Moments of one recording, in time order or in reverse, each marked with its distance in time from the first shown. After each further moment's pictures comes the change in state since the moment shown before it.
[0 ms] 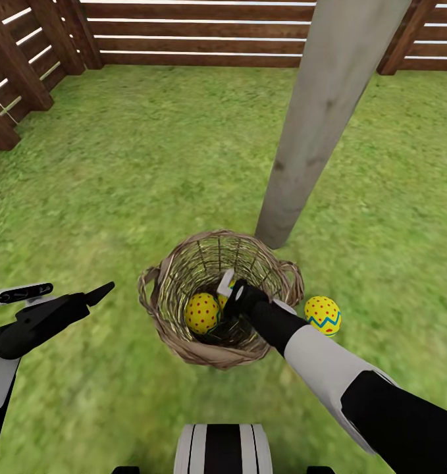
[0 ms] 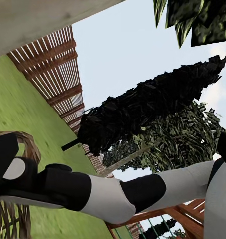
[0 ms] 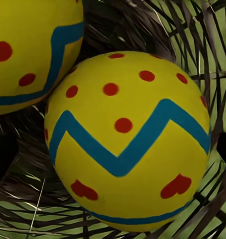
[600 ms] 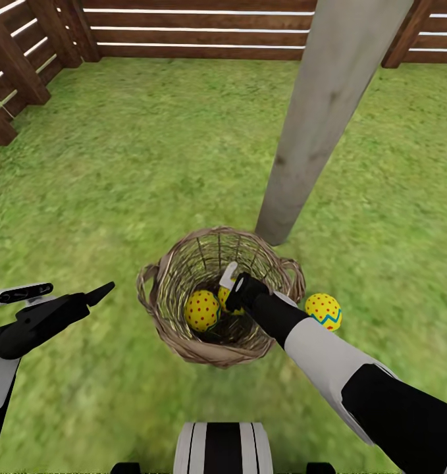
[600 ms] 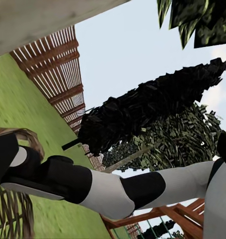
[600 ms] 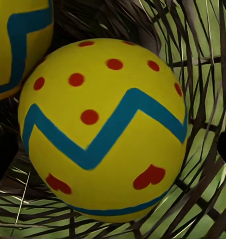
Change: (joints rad) left arm 0.000 -0.001 0.000 0.000 0.000 0.000 0.000; right arm -0.034 -0.002 -0.005 -0.016 0.000 0.074 0.000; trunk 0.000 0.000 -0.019
